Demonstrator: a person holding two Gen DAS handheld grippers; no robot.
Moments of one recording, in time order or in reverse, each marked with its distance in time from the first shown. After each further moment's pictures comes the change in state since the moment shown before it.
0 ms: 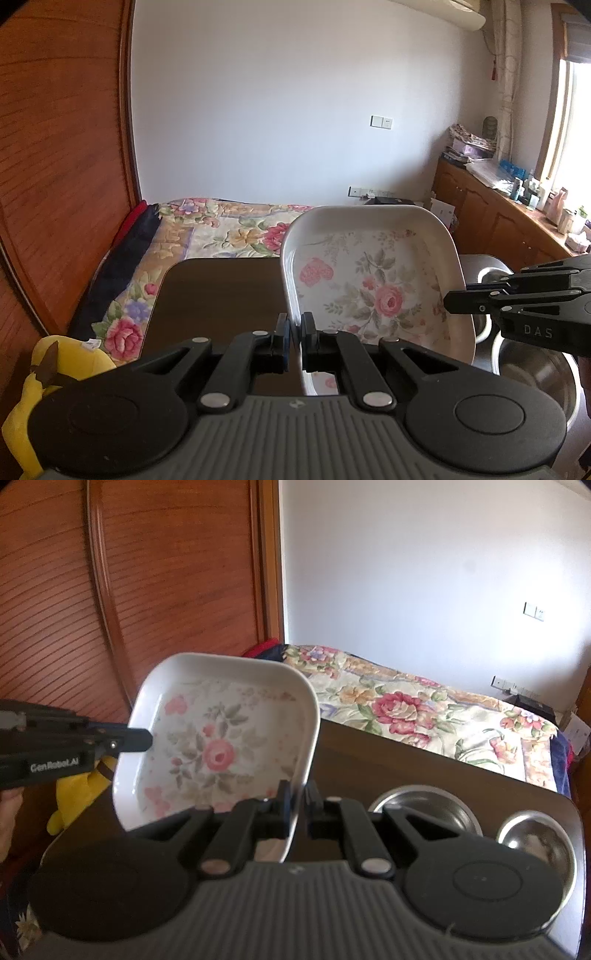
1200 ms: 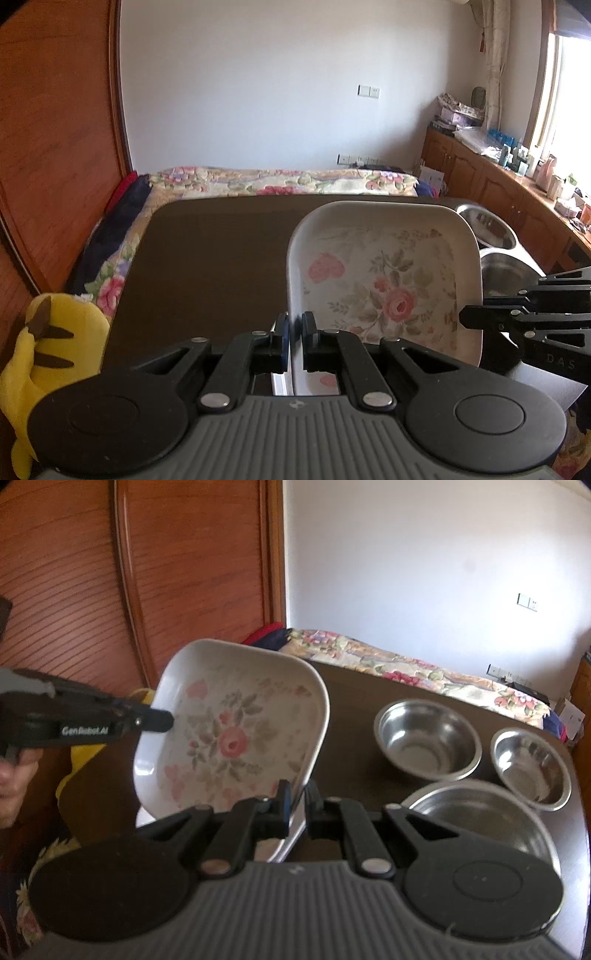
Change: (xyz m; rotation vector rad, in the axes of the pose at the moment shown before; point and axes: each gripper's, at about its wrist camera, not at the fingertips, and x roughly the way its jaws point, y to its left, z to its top) left arm -0.014 -0.017 -0.071 0.020 0.095 -0.026; right arm -0.040 0.025 -0.084 -0.007 0.014 -0.002
